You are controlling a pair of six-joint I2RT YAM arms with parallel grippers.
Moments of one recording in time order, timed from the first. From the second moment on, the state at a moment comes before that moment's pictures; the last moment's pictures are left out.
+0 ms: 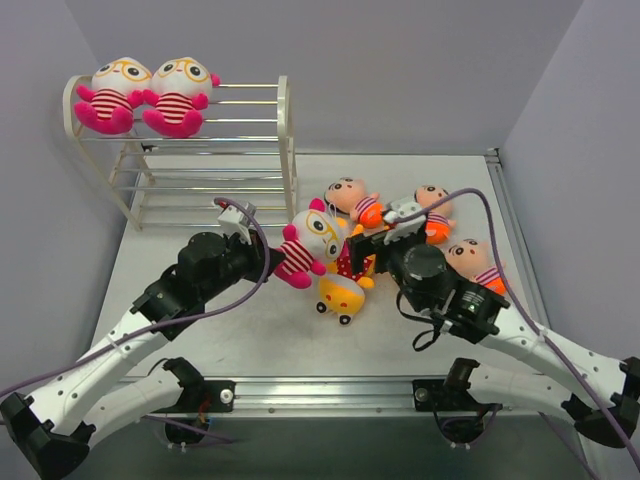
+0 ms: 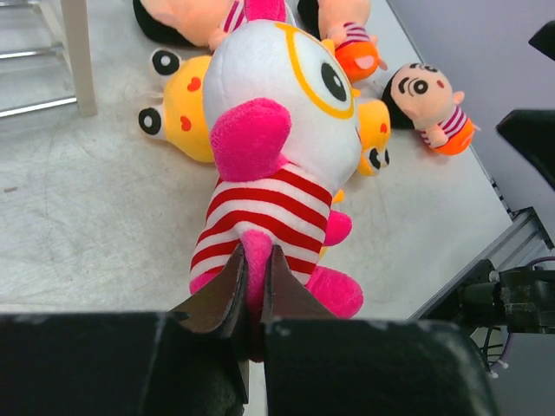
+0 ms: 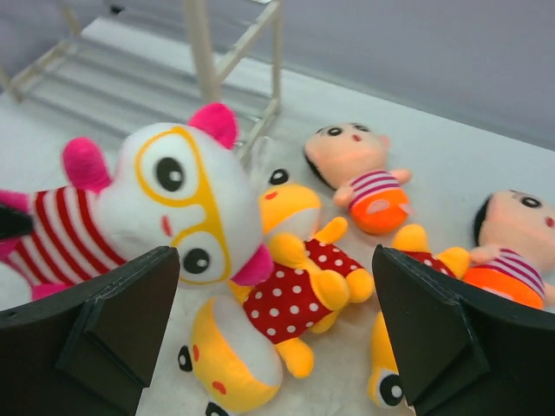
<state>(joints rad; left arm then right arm) -0.72 0.86 0.83 -0.30 -0.02 -0.50 1.00 0.97 0.94 -0.20 0.52 0.09</state>
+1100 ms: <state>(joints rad) -0.33 1.11 1.50 -0.15 -0.16 -0.60 1.00 0.50 0.66 -0.19 0.99 0.29</state>
